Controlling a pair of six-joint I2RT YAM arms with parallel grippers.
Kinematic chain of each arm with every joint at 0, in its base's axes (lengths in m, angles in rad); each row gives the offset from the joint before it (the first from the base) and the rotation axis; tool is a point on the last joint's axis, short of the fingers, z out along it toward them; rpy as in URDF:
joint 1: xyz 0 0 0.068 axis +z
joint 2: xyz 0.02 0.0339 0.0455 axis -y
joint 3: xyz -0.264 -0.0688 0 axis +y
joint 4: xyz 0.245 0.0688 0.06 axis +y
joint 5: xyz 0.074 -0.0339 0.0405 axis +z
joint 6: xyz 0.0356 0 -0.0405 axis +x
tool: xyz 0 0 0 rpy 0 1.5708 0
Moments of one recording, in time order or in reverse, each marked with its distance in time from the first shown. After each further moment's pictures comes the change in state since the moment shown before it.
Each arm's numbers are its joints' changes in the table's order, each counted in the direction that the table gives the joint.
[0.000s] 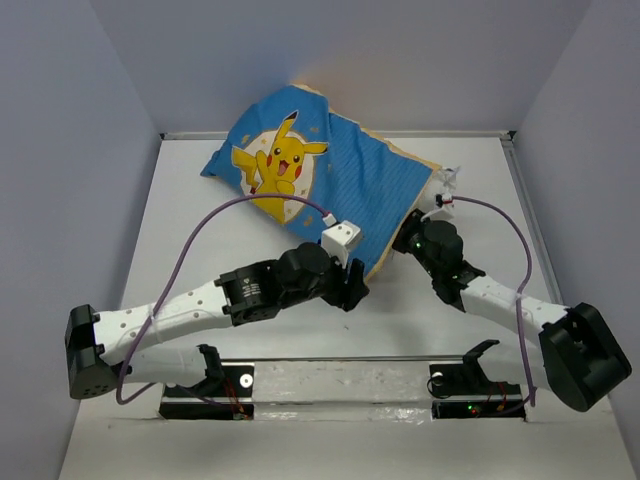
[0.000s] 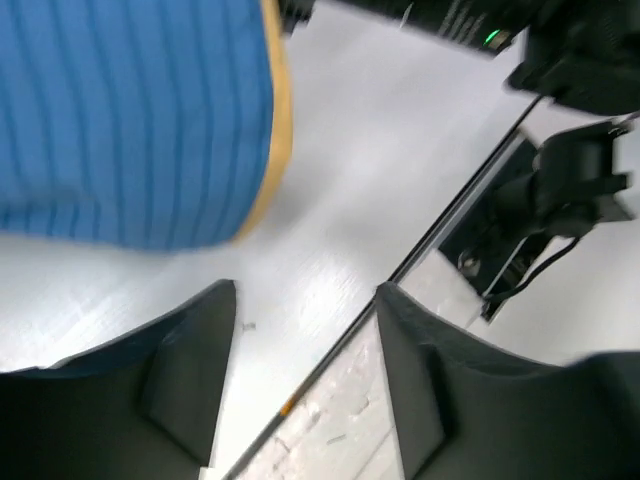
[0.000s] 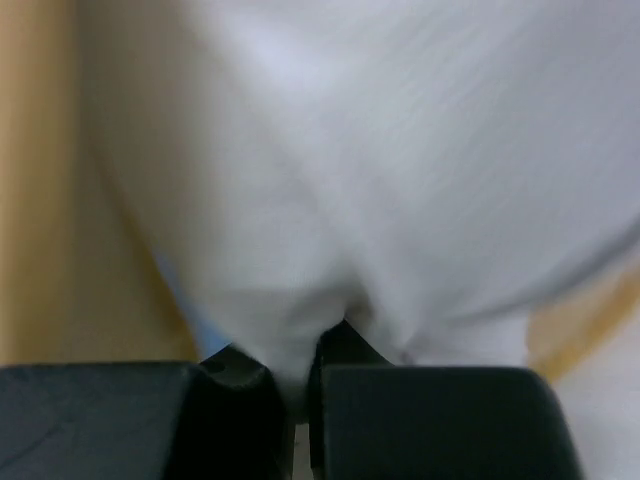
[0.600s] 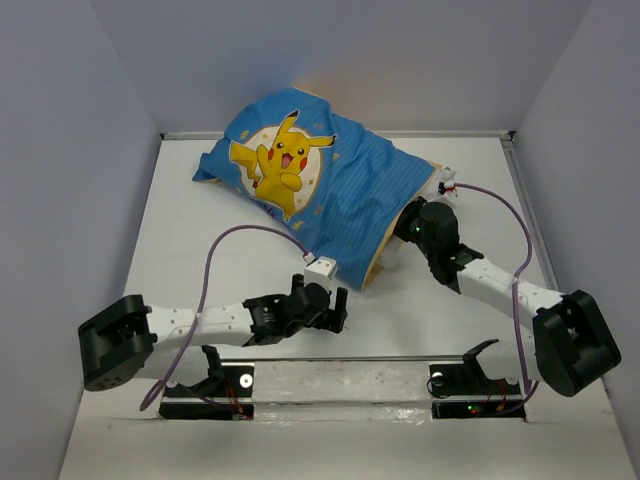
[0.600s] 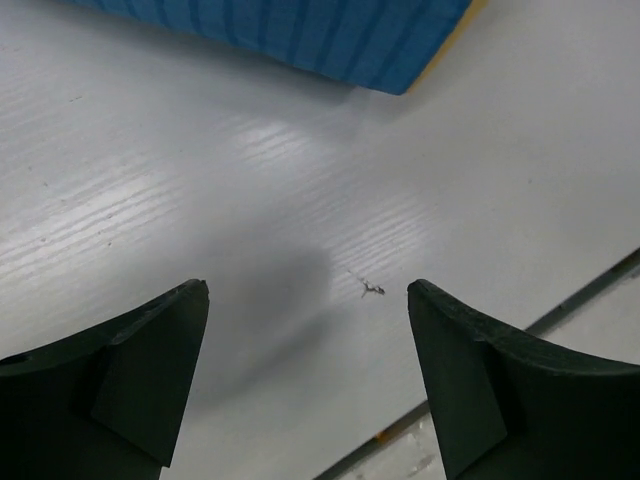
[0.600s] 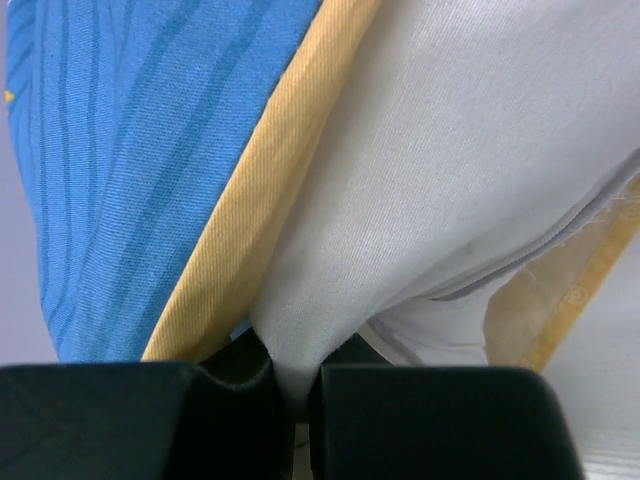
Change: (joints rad) left arm -0.014 -0.047 0.488 -0.254 0.210 -0.204; right arm -0.052 -0.100 -0.121 0.147 -0.082 0.048
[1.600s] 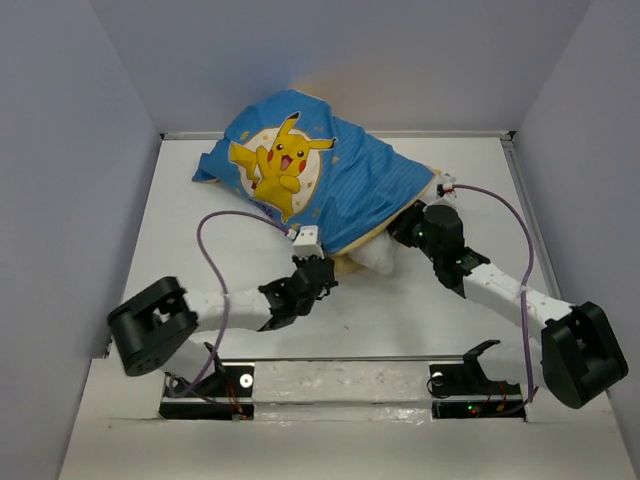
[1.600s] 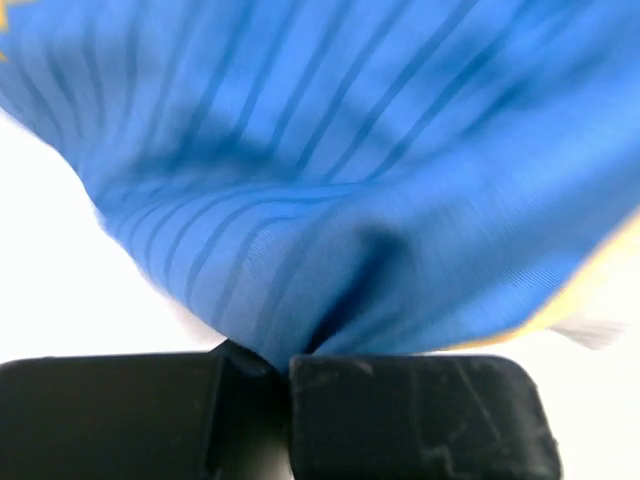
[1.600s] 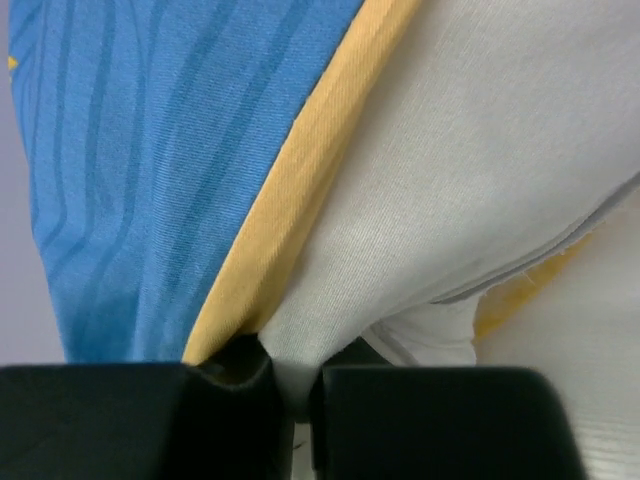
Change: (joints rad) left arm 0.147 -0.399 -0.039 -0.568 0.295 -0.058; right arm -0.008 0.056 0.023 0.058 0.059 -0.015
